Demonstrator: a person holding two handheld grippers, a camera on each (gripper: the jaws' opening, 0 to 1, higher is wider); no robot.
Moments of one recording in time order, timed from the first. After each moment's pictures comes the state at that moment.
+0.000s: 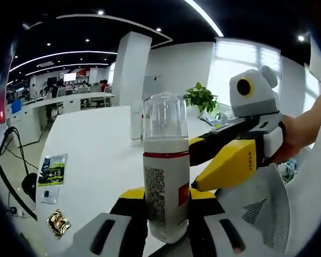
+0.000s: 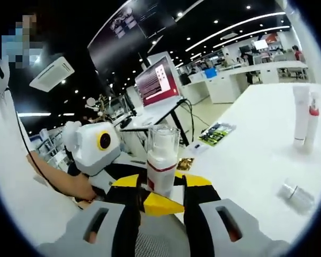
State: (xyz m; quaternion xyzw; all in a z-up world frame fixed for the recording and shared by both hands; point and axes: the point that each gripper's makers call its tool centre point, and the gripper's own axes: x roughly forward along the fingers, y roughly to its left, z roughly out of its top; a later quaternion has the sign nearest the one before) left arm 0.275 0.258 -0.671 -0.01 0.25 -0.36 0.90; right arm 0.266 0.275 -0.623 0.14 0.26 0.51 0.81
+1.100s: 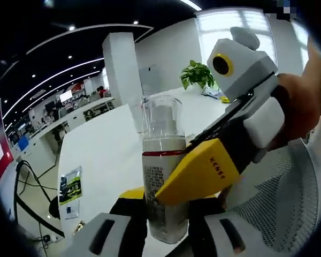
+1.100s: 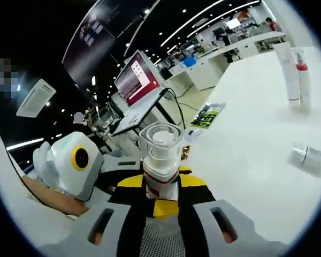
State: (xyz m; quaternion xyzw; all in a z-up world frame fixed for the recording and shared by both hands) left arm 0.278 0.265 -0.689 0.14 0.24 -0.33 0.90; right arm 0.269 0.283 -0.649 0.17 0.30 0.47 0.81
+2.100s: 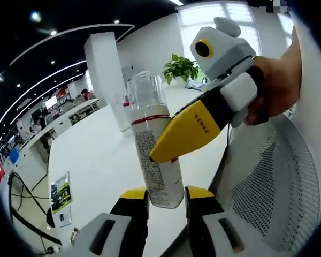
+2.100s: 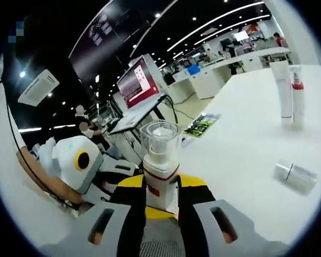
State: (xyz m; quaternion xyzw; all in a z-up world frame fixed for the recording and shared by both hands) left arm 0.260 0.249 -0.712 0.17 0.27 -0.40 0.86; right arm 0.274 0.252 -0.652 0.12 0.27 0.51 0.81
